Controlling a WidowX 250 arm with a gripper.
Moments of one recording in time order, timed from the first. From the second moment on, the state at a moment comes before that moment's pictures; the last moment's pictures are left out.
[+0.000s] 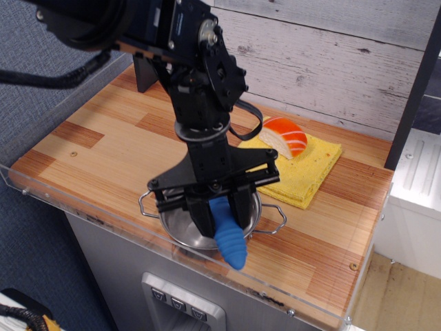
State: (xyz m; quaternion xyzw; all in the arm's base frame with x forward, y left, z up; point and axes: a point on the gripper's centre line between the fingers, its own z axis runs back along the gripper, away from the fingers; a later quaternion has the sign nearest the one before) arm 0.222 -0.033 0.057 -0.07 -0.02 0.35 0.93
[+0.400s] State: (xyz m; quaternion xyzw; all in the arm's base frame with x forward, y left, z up) arm 0.213 -0.038 0.049 -0.08 0.00 0.37 0.93
